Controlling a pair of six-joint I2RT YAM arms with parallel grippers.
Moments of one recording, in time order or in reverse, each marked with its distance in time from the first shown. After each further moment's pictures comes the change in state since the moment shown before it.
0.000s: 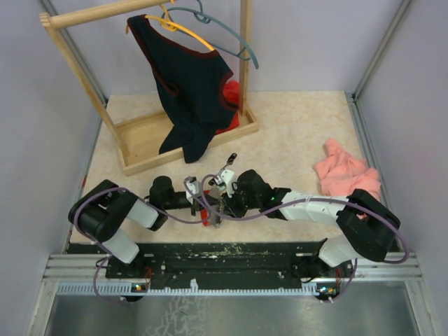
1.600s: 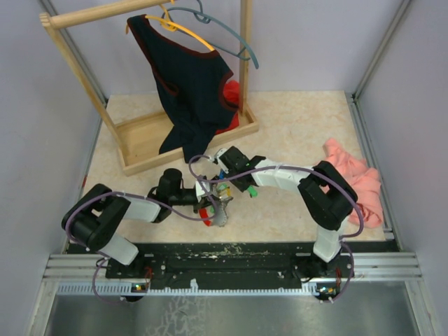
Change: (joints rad) left arm -0.038 -0.084 0.132 -0.470 -0.085 0.223; right arm -0.113 0.371 0.480 -0.508 0.489 -0.173
